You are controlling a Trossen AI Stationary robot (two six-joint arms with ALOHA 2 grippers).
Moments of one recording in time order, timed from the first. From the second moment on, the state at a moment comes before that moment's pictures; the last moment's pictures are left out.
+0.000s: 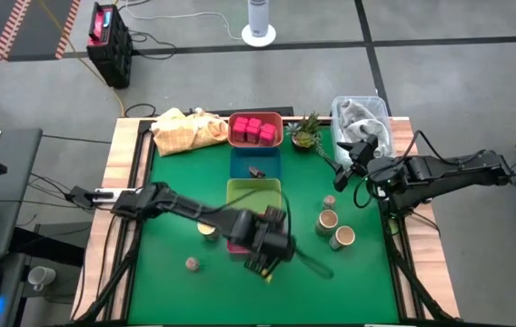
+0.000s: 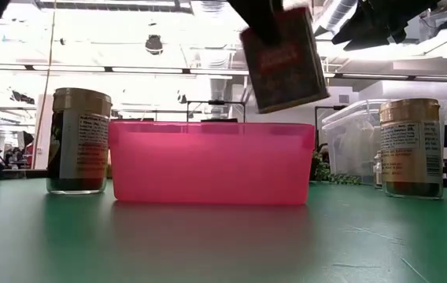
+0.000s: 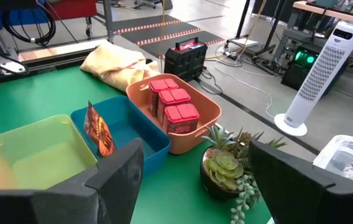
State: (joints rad) left arm -0.32 2.22 2.28 -1.21 -0.28 0.17; right arm 0.14 0.76 0.76 -0.46 0.84 0.26
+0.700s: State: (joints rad) left arm 0.09 2.19 2.29 -1.12 -0.29 0.37; right arm 0.14 0.76 0.76 -0.50 0.84 0.25
